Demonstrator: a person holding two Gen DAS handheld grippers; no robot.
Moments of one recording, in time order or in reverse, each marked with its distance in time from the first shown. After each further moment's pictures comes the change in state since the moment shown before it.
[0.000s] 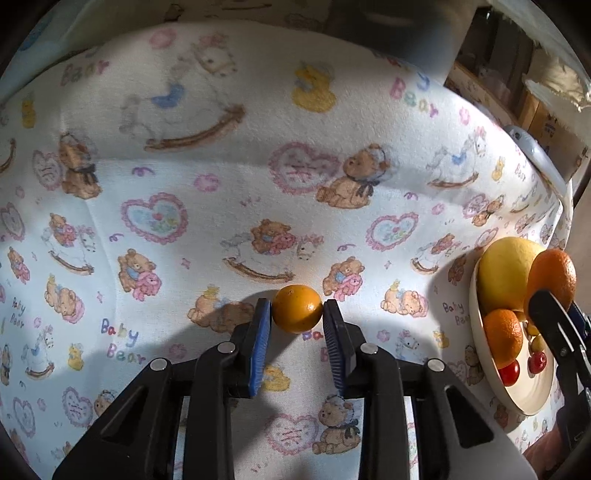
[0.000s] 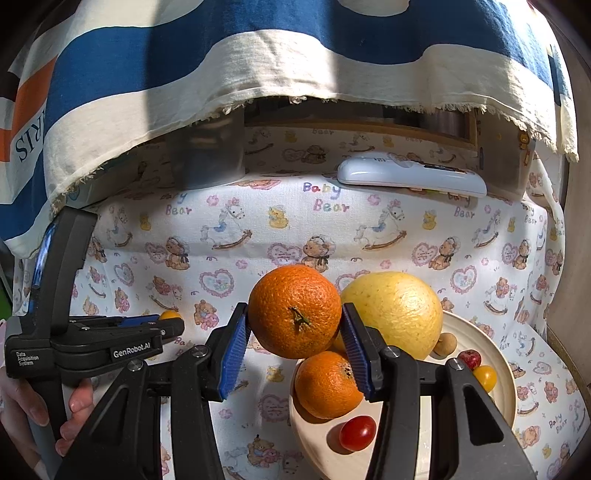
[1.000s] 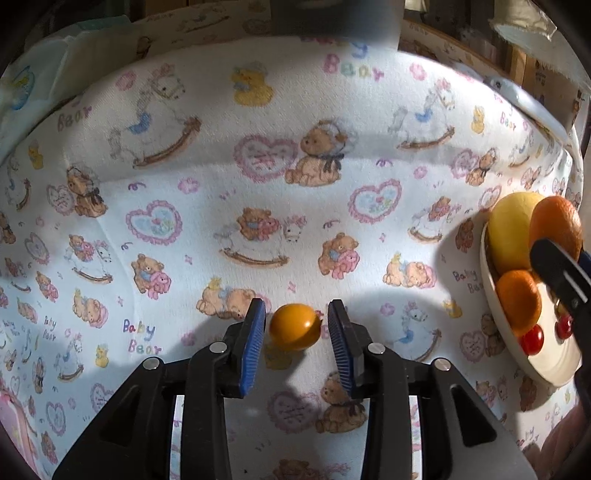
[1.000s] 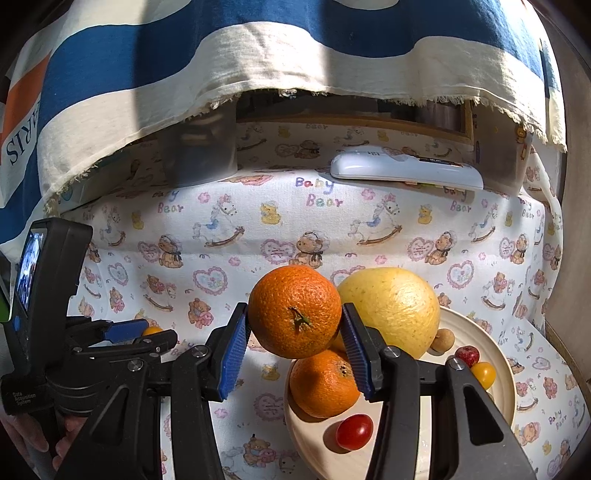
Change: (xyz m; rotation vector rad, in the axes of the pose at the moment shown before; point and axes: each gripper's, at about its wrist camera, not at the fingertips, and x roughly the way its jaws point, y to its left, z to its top) left arm -0.003 -0.008 -0.004 0.146 0.030 0.124; right arm 0.002 -0.004 -0.002 0.018 0.015 -0.014
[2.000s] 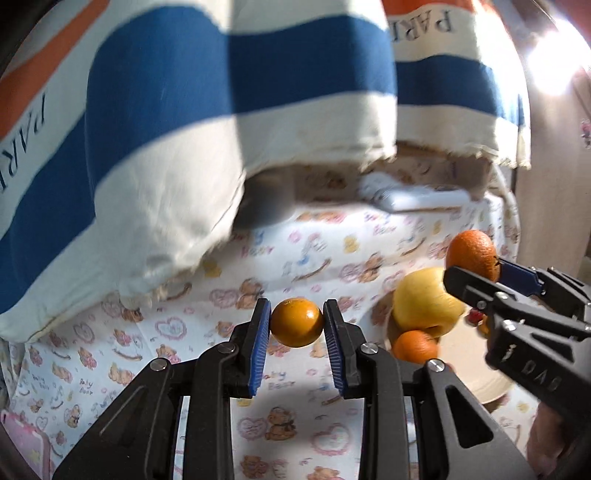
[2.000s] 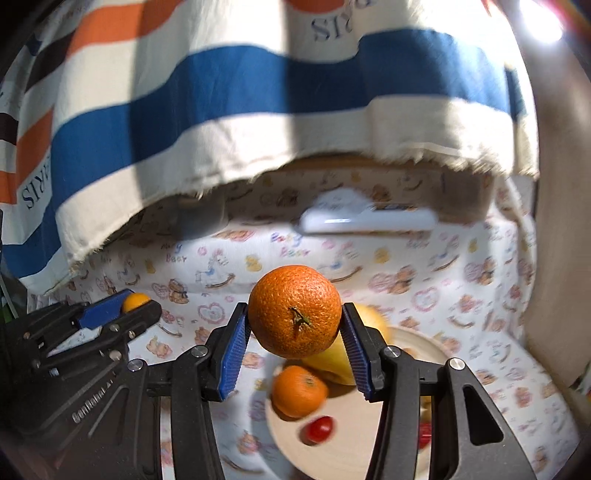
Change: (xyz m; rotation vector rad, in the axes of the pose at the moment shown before) left arm -0.123 -0.042 -0.017 0.107 -0.426 -0.029; right arm -0.061 -0.029 0.019 0.033 -0.093 0.001
